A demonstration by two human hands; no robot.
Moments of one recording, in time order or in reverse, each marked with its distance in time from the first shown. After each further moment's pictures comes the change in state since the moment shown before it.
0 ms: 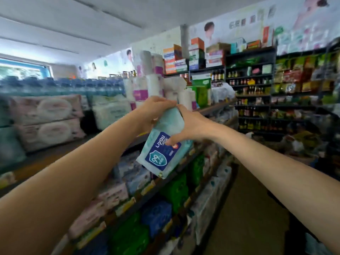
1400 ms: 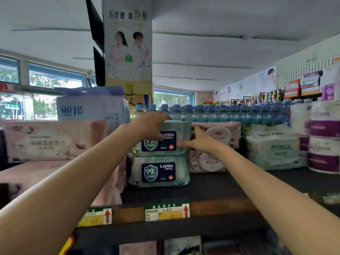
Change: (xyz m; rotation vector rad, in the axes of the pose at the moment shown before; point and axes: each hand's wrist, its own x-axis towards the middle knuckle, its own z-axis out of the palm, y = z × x) left_hand -0.106 -0.010 -0.366 1.721 0.373 -0.467; right_hand 0.259 -0.269 0.205 0.713 -0.399 -0.395
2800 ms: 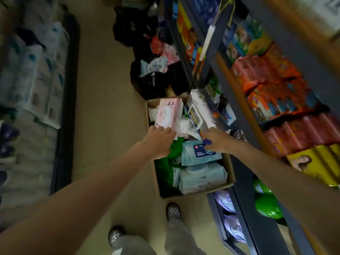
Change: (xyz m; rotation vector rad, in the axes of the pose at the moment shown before) left_hand -0.635 0.798 0.062 -0.096 -0.404 1.866; right_hand -1.123 0.130 0.032 -0.200 0.299 1.798
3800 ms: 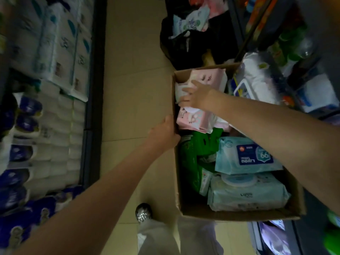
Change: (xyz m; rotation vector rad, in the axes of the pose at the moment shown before) left_hand 0.091 -0.056 0.118 -0.626 -0.018 -0.470; right_hand 0.249 -0.071 0.019 -1.135 0.006 -0.569
